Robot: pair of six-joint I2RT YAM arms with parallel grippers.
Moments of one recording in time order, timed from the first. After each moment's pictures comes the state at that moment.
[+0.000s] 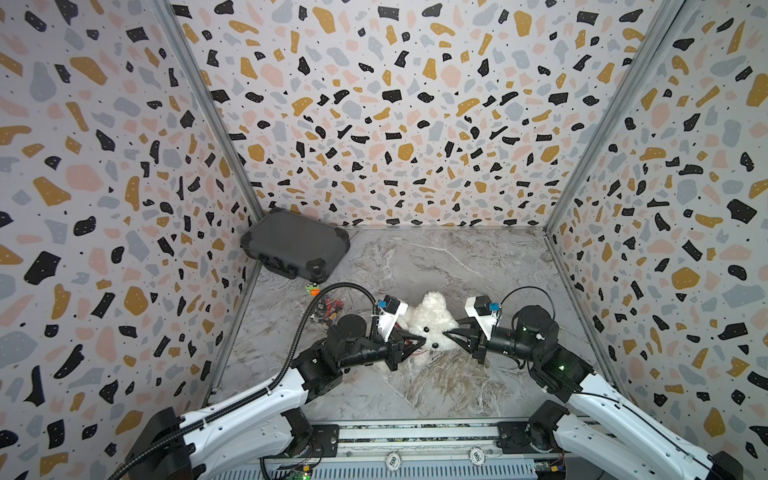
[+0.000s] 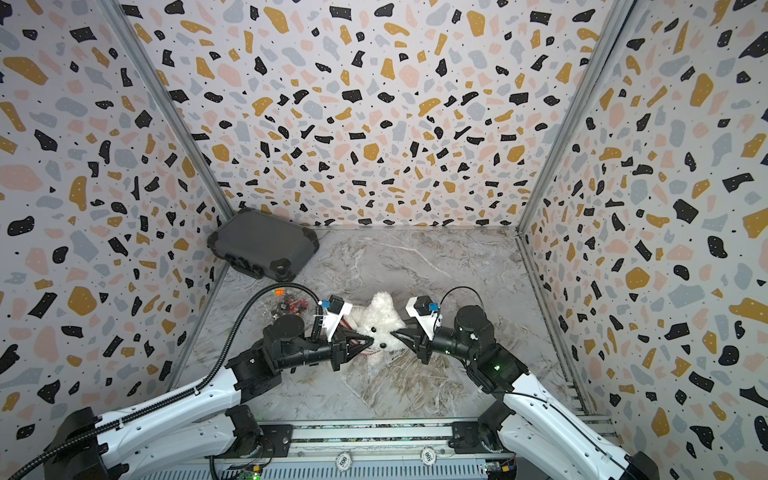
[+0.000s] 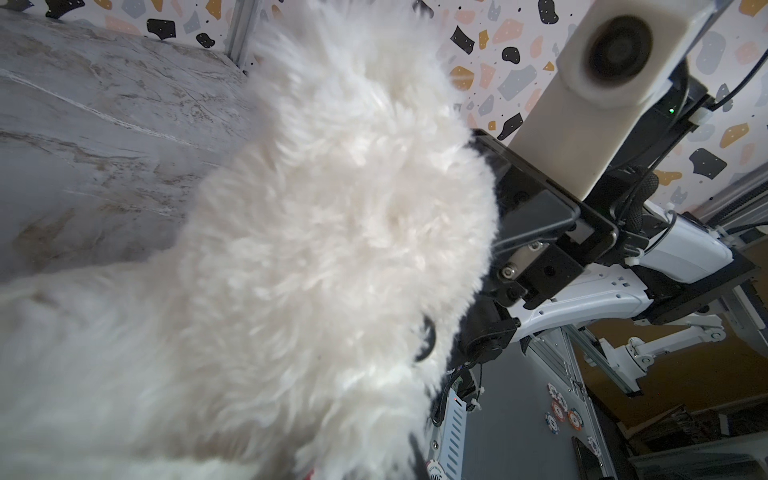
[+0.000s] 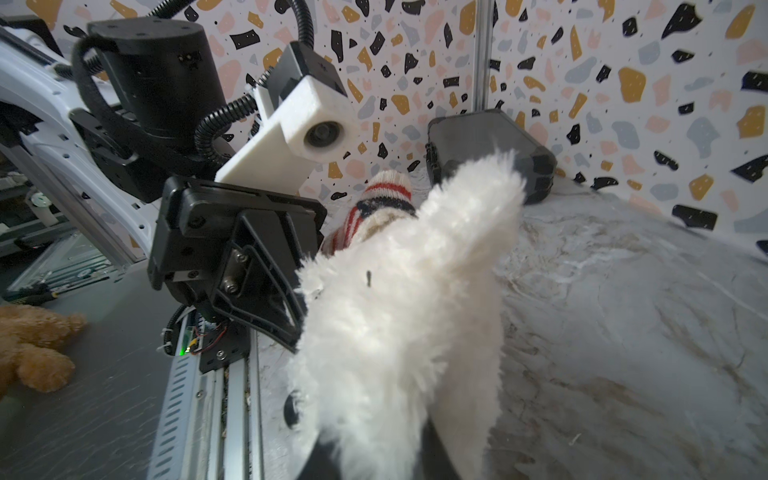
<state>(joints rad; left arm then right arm) -0.87 0.94 0.54 0.19 0.42 -0.55 0.67 0.73 0.55 -0.02 -0.58 0.04</state>
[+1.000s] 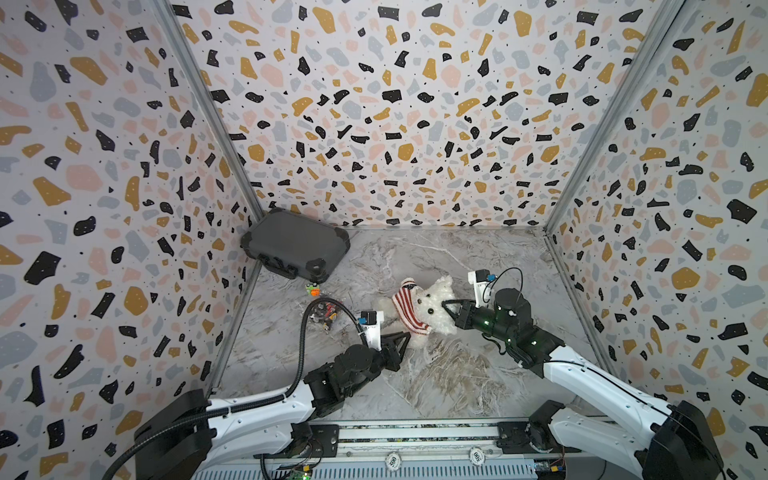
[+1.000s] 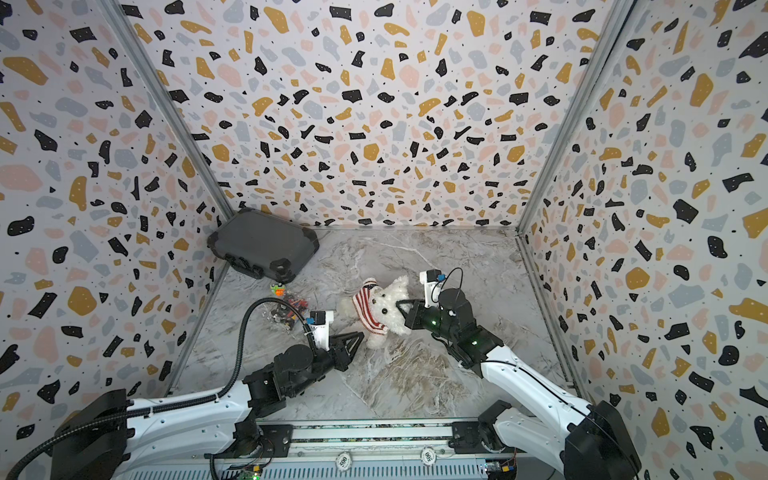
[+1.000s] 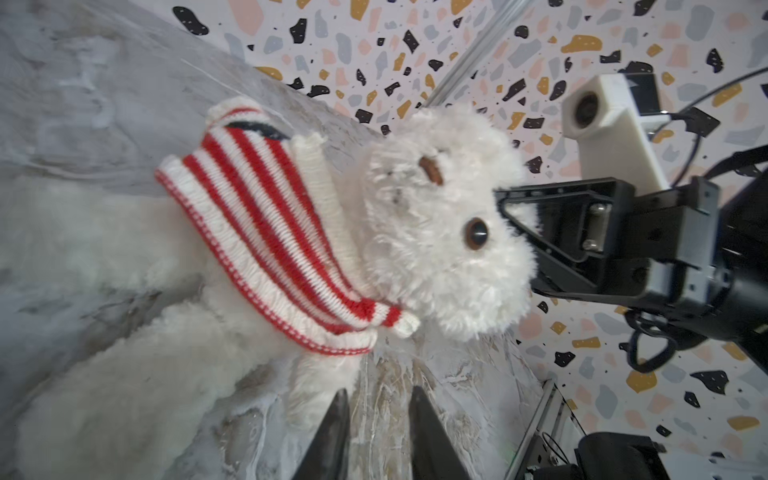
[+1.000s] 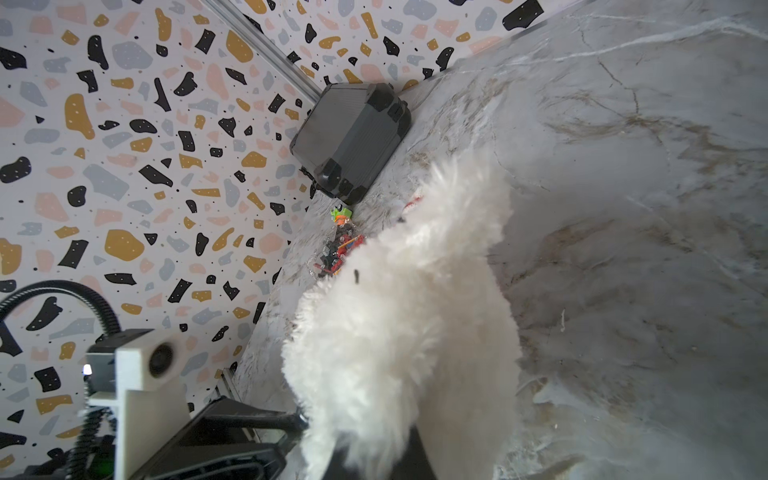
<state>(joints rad) -1.04 1.02 0.27 0.51 -0.26 -0.80 0.63 1.02 0.60 0.10 -0.27 0.71</state>
